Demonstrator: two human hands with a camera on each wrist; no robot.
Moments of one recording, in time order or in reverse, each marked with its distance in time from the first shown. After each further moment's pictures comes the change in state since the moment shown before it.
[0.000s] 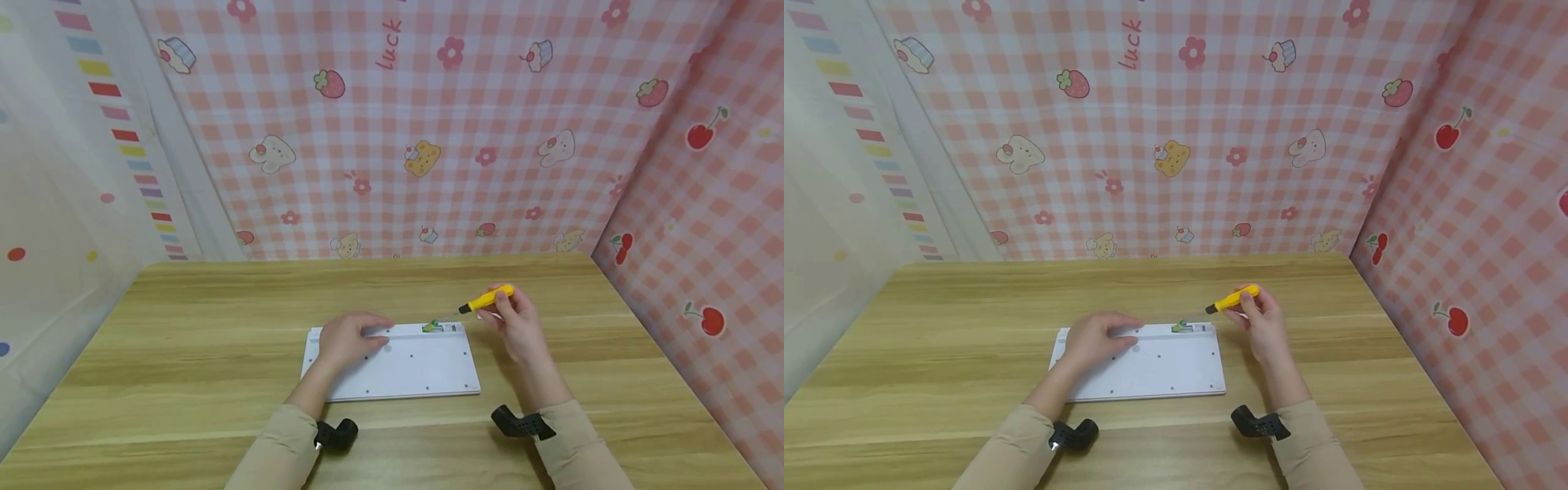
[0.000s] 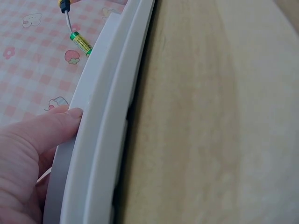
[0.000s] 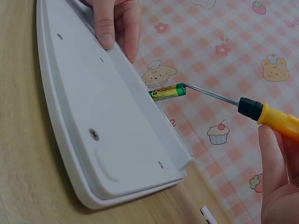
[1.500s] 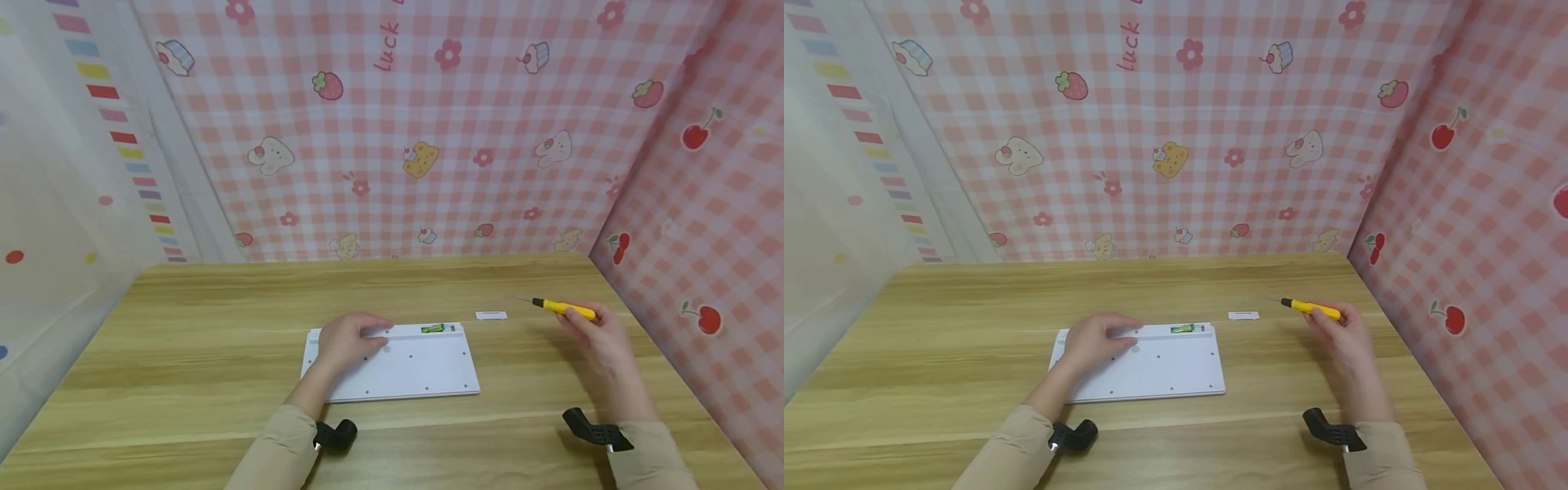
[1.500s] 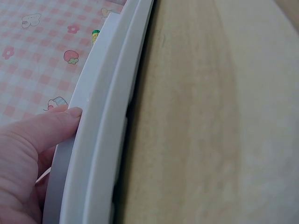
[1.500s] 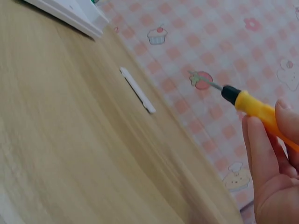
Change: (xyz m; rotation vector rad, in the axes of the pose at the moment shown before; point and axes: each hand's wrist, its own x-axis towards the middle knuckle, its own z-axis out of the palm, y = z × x) left_hand 0.000 0.001 -0.001 0.005 0.003 0.007; right_hand -0.018 -0.037 -0.120 0.206 -0.052 -0.026
